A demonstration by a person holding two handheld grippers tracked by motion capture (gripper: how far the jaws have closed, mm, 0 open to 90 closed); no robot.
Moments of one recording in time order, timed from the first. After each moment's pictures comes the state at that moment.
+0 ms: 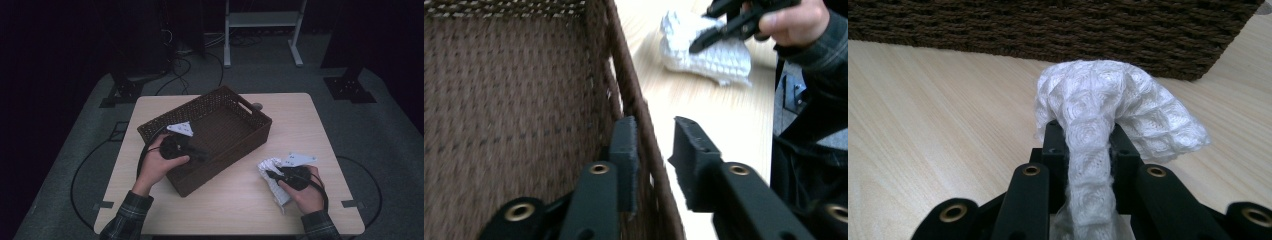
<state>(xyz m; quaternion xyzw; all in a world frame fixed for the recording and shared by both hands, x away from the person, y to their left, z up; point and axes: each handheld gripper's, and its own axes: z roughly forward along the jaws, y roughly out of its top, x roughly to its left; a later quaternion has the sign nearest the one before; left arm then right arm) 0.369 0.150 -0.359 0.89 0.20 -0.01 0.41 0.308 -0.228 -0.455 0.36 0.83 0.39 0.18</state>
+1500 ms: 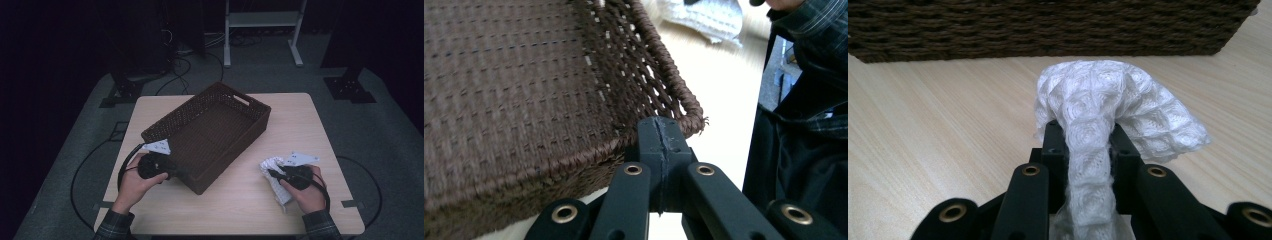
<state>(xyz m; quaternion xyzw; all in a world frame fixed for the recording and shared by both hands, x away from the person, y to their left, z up) 0.331 0.193 -0.380 0.88 0.23 -0.03 0.41 0.308 -0.232 -0.453 0.37 0.82 0.39 0.19</state>
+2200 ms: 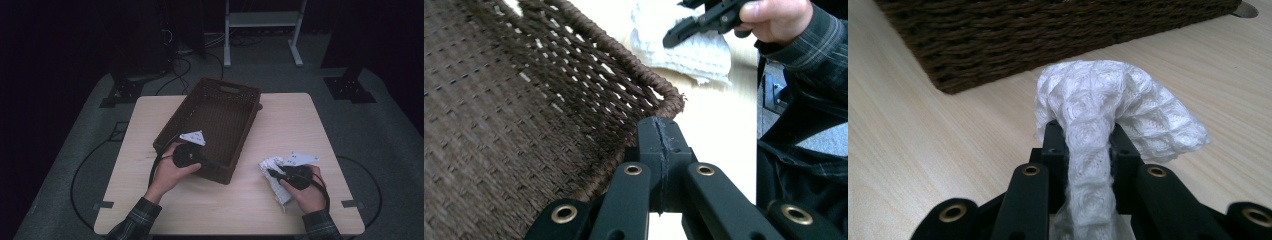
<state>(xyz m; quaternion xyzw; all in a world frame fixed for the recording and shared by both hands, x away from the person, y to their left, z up) 0.364 0.108 -0.384 0.89 0.18 -0.05 0.42 0.308 -0.232 -0.453 0.37 0.82 0.39 0.19</state>
